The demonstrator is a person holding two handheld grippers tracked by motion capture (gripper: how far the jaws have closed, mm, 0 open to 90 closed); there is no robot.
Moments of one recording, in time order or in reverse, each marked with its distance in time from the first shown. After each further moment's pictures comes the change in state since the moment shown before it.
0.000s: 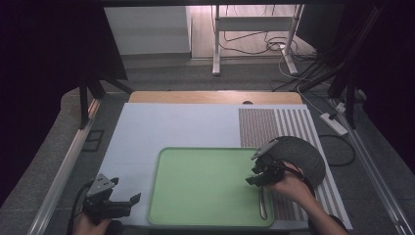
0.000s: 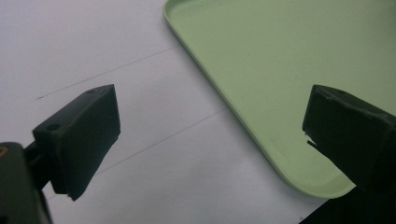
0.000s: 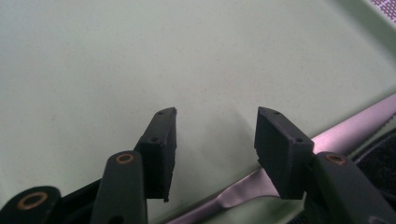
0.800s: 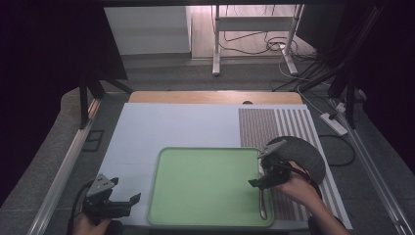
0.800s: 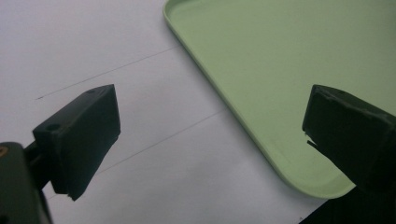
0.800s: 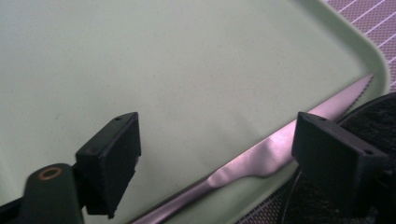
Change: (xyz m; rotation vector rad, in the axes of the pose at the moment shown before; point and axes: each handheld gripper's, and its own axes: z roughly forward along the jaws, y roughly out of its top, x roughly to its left) left arm 0.000 0.000 0.000 -0.003 -0.002 -0.003; right arm 0.000 -0.008 -0.018 -0.051 -0.041 0.022
